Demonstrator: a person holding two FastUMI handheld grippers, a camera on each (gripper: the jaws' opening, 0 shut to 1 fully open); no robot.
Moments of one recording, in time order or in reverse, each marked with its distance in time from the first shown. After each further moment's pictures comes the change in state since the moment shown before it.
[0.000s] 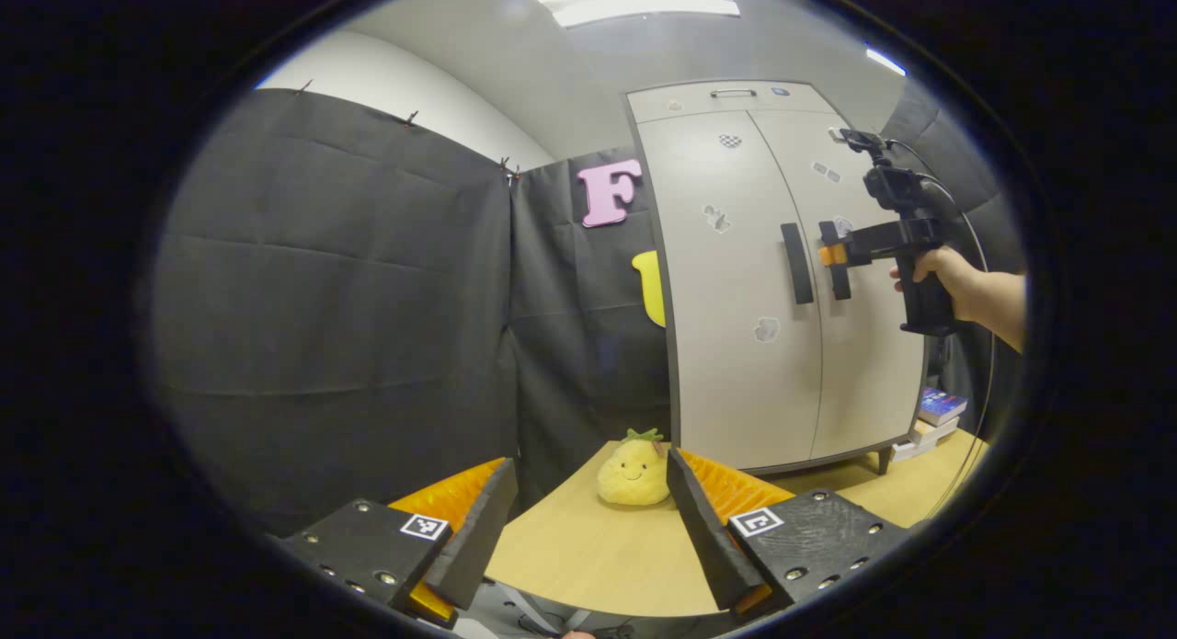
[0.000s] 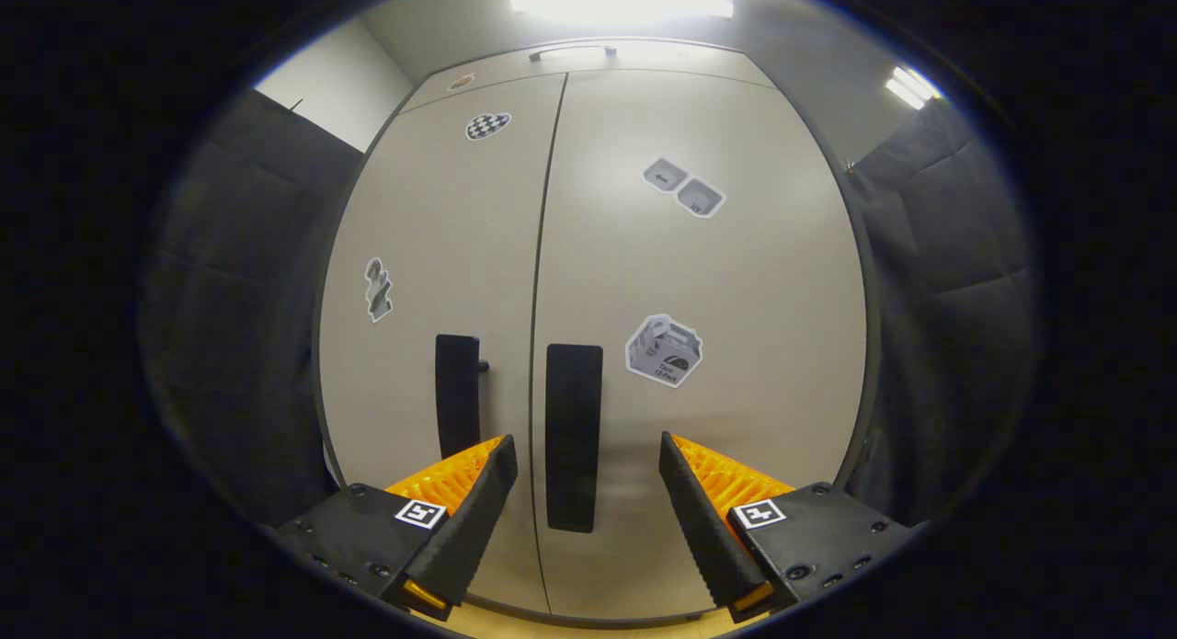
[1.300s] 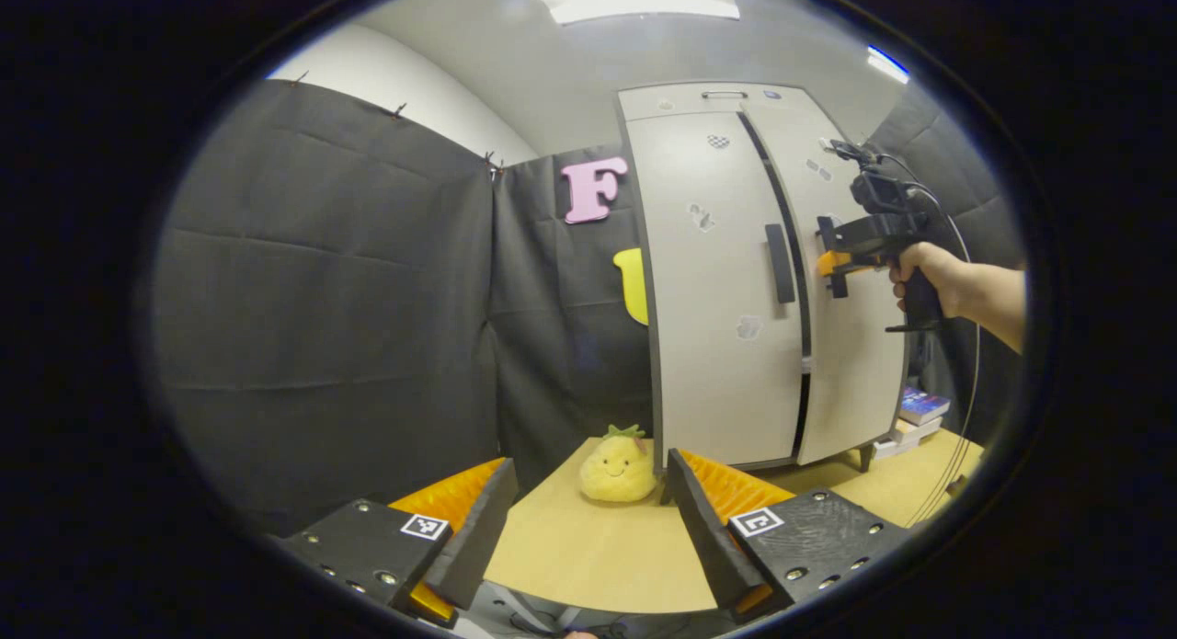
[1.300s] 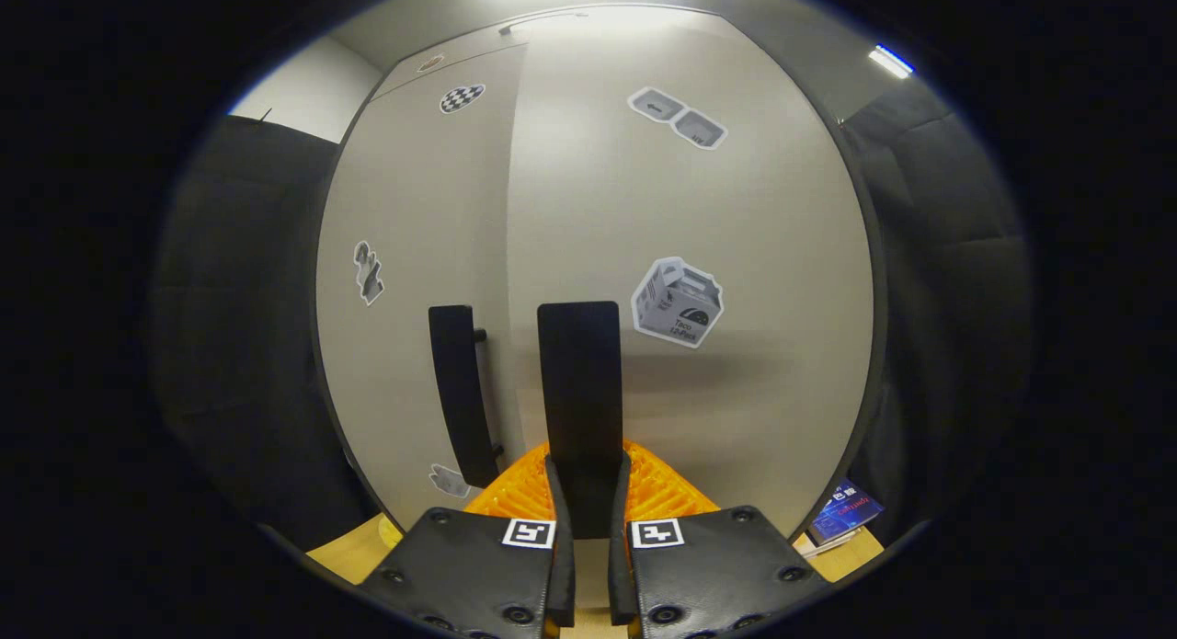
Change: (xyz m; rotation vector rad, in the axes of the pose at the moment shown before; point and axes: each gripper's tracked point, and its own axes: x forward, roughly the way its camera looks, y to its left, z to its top) left arm -0.002 -0.015 -0.003 -0.012 0.007 -0.099; right arm 0.010 0.005 -0.020 0.095 0.128 0.028
